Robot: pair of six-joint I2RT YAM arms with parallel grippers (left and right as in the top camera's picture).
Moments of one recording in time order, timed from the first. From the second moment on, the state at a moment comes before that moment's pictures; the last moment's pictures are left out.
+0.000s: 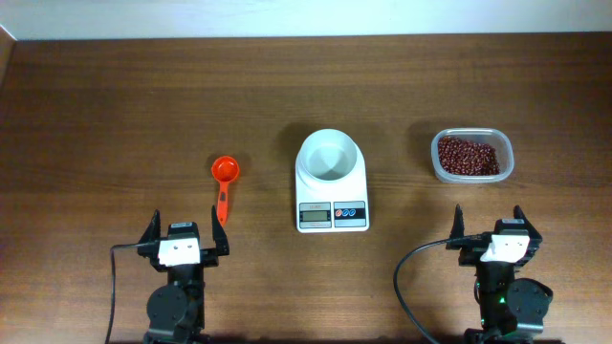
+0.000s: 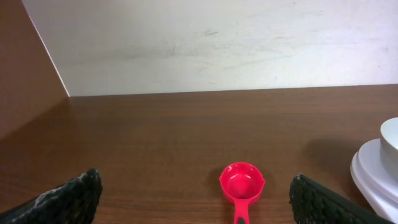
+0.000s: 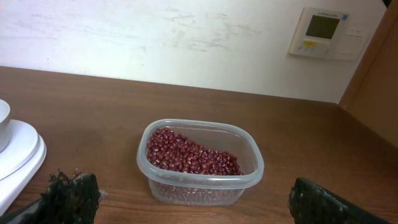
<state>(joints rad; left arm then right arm) -0.13 0.01 0.01 -0.06 -0.27 0.09 -0.11 0.02 0.01 -0.07 -0.03 -0.13</state>
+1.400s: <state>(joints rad) -0.13 0.91 1.09 -0.86 0.02 0.01 -0.11 0.02 0.01 -0.07 -0.03 -0.13</state>
